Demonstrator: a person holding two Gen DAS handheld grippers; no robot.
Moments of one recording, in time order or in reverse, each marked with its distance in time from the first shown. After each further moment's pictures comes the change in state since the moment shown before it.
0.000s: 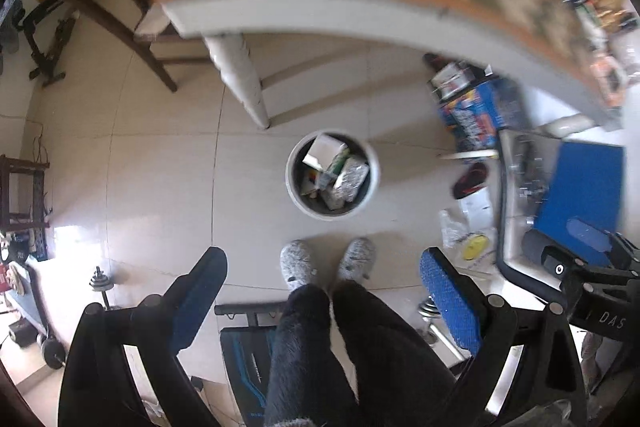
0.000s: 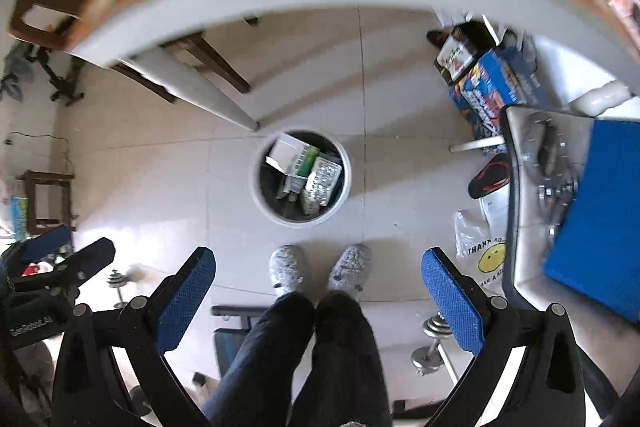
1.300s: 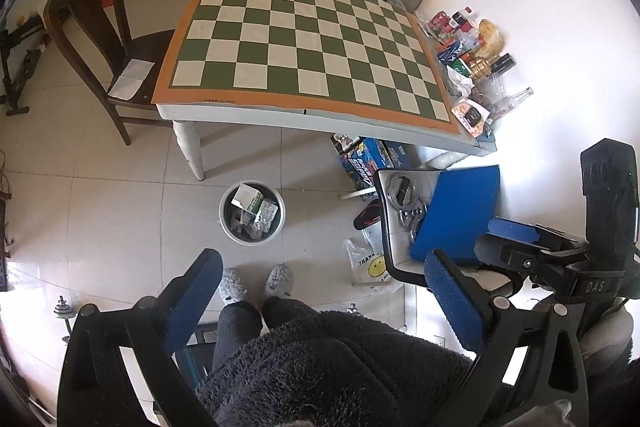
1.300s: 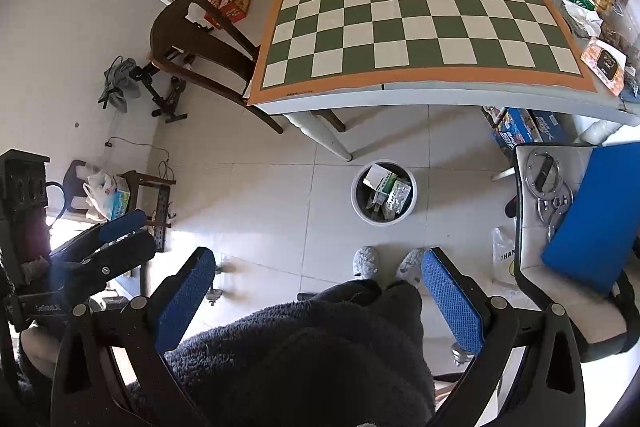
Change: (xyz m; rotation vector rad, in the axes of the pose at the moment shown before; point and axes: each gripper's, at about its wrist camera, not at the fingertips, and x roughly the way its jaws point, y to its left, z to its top) left arm -0.219 -0.021 -0.046 0.036 -0.191 -0.287; right arm -0.294 0.013 -0.057 -0.062 -0.102 0.283
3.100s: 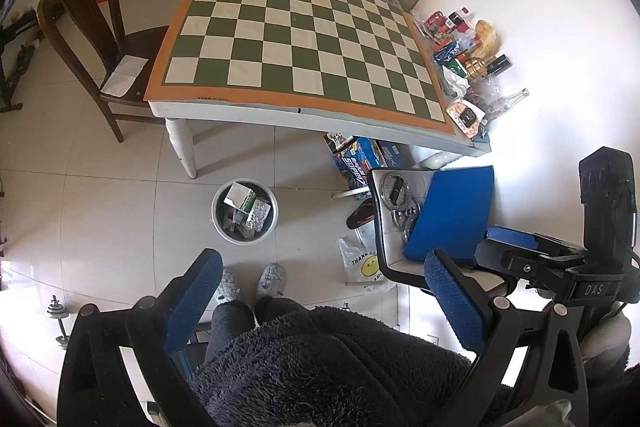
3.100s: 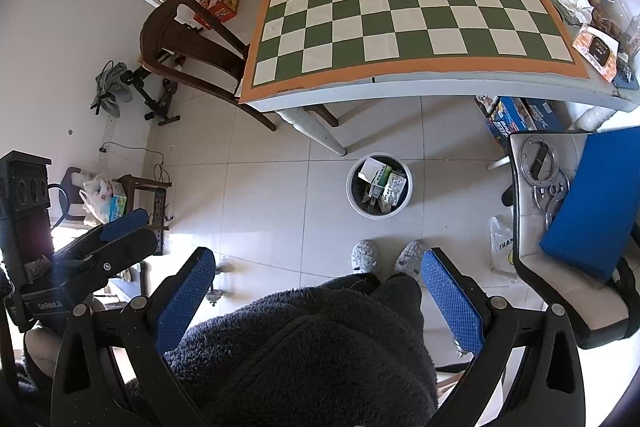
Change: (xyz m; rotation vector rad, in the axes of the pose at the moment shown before) left arm 0.001 -0.001 0.003 0.002 0.003 -0.008; right arm 0.005 -0.001 0.000 0.048 0.008 -0.017
